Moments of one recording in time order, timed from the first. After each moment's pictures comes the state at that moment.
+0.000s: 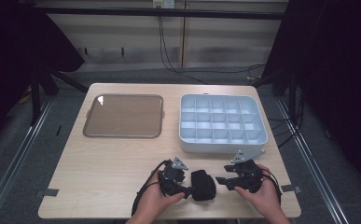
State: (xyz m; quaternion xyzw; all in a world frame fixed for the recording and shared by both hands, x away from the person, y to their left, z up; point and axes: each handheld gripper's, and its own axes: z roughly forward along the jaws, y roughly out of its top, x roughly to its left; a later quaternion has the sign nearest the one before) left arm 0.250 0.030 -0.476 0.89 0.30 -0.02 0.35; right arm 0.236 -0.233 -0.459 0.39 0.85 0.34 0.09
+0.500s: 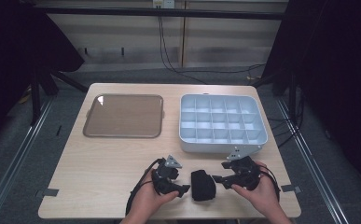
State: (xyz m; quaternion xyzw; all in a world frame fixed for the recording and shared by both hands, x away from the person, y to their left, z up) left arm 0.255 0.049 -0.472 0.89 0.31 0.00 0.34; right arm 0.239 -0.219 -0.440 0.37 0.86 0.33 0.09
